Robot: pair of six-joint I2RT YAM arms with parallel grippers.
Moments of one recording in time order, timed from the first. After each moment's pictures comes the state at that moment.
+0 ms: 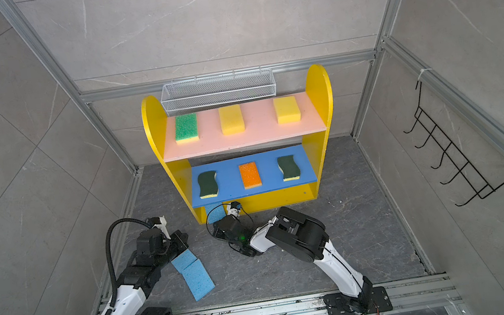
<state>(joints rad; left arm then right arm) -0.21 0.80 0.45 -0.33 0.11 -0.64 0.97 2.25 1.18 0.64 0.16 1.15</state>
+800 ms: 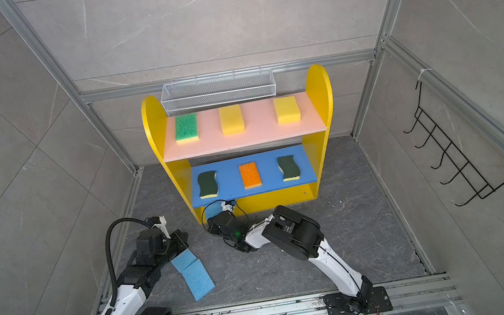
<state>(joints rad) -0.21 0.81 0.45 -0.32 0.12 -0.64 0.95 2.32 1.30 0.64 0.13 1.13</state>
